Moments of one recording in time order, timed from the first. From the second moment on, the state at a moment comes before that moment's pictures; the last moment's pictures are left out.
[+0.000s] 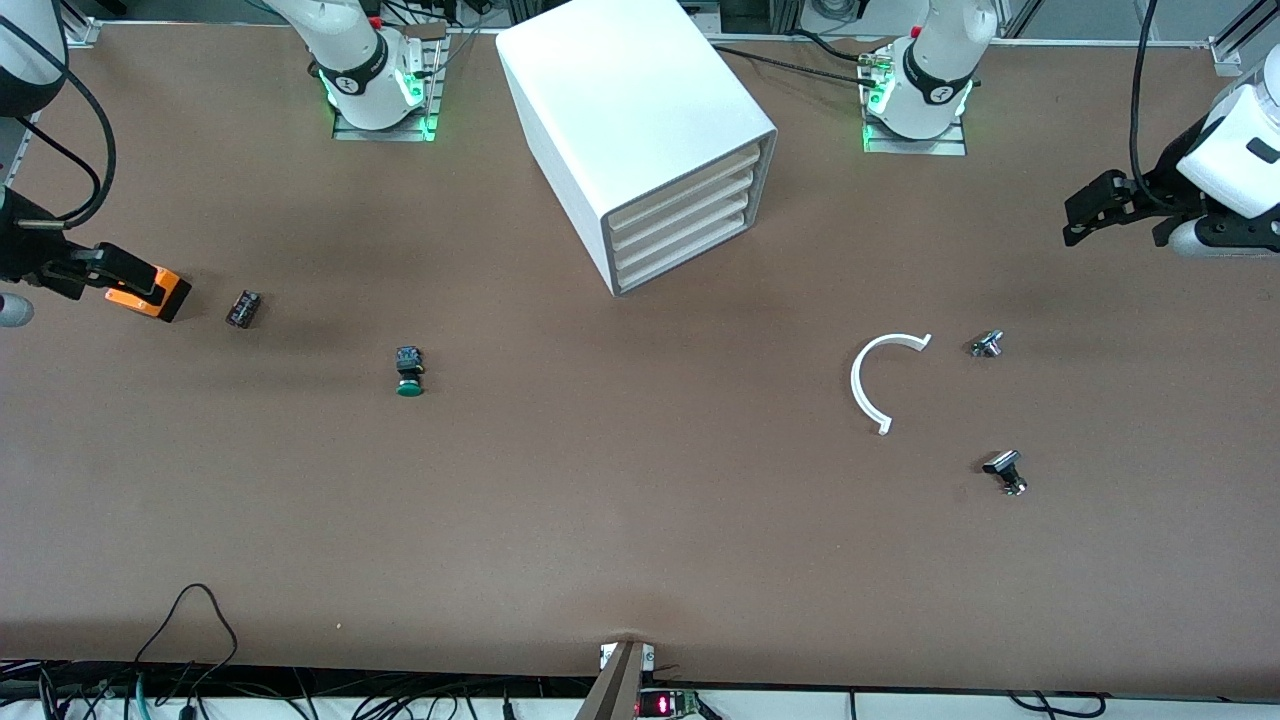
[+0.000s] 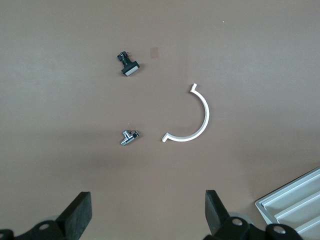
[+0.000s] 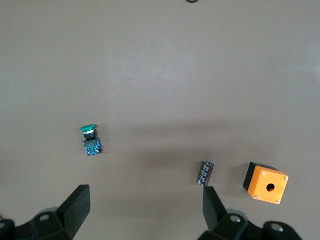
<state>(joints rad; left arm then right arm) 0.04 -0.05 -0.08 -1.65 0.00 1.58 -0.05 0.01 0.07 -0.09 -1.67 0.00 1.76 -0.03</state>
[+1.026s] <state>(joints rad) 0.03 -0.03 -0.09 -1.62 0.00 1.55 -0.05 0.01 0.04 -0.09 -1.70 -0.01 1.72 -0.05</state>
